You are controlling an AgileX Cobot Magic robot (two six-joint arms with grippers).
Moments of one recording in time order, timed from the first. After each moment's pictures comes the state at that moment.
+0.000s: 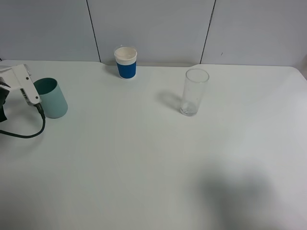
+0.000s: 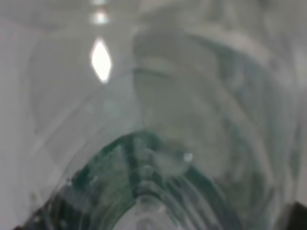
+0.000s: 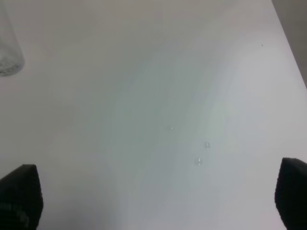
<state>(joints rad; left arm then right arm) -0.27 1.65 -0.54 1.73 0.92 -0.87 -0.03 0.00 -0.48 0.02 1.06 -0.01</state>
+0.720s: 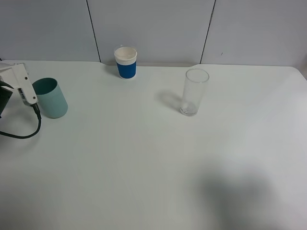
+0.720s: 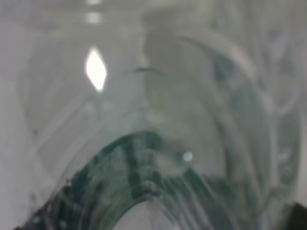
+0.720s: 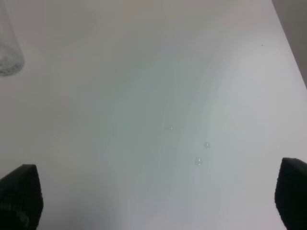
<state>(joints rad) -0.29 1.65 -0.54 1.73 1.00 -0.82 -0.03 0.00 -0.48 0.02 1.06 -0.01</state>
